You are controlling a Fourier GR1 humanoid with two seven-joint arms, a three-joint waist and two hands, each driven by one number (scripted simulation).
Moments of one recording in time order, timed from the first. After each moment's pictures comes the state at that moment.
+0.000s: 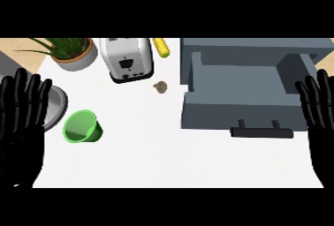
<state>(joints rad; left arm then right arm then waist) 0.00 0.06 -0.02 -2.10 0.01 0.03 -0.03 0.01 -0.13 0.00 -2.10 -0.03 0.00 0.02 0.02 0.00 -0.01</state>
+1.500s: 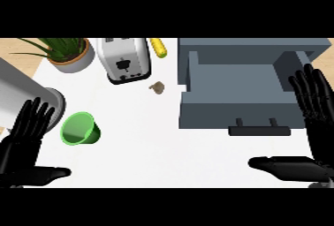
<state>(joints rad) 0.08 0.19 0.25 -1.59 0.30 -0.31 -0.18 -0.05 -0.16 -0.06 -2.00 0.00 0.09 0.00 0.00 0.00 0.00</state>
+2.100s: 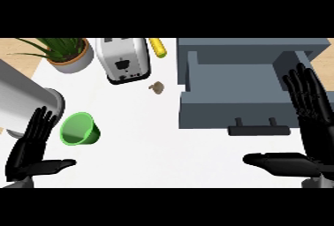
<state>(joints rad) -0.06 0.25 0.32 -1.07 0.15 -0.33 -0.47 -0.06 -0.13 -0.05 -1.96 0.03 0.09 -0.03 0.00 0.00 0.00</state>
